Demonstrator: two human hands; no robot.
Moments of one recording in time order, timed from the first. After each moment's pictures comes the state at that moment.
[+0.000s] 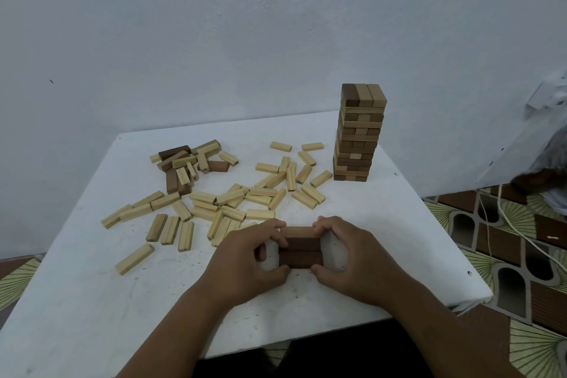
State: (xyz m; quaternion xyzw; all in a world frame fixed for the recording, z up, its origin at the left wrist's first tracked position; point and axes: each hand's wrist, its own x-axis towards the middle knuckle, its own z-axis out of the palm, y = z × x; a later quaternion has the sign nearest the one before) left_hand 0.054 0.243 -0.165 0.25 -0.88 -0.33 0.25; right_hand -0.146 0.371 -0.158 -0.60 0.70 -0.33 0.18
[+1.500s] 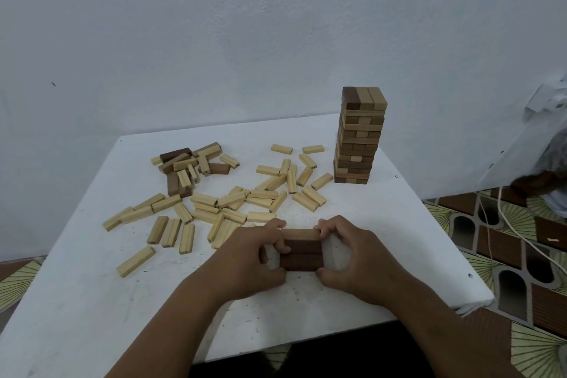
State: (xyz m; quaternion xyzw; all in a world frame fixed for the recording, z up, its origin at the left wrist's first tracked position) left_hand 0.052 0.232 -0.148 0.24 -0.89 -0.35 0.14; right_hand -0.148 0.372 -0.150 -0.58 0.70 -0.35 0.23
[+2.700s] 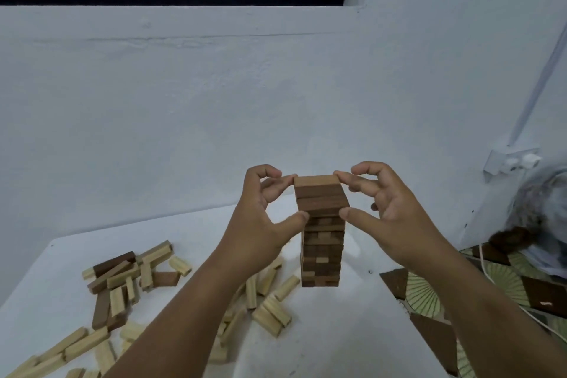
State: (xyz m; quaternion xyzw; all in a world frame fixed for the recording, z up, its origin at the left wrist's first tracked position) left_hand -0.113 0.174 -0.016 0.22 -0.78 -0.48 0.34; right_hand -0.282 0.311 -0.004 -0.50 0.67 -0.53 0.14
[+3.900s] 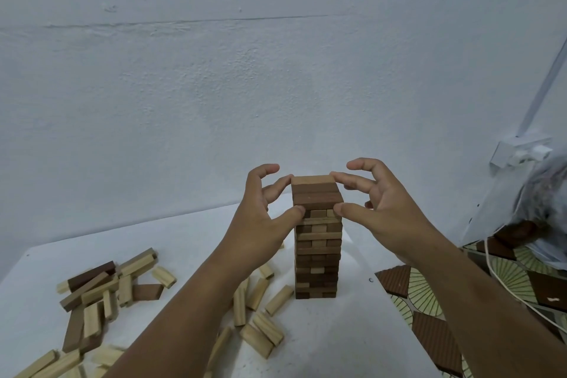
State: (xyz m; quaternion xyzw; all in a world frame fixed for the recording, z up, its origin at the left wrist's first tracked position) left_hand -0.153 0.152 -0.031 0.26 -0.77 -0.49 0.30; right_hand -0.322 0.279 -0.022 -0.45 0.69 -0.54 0.19
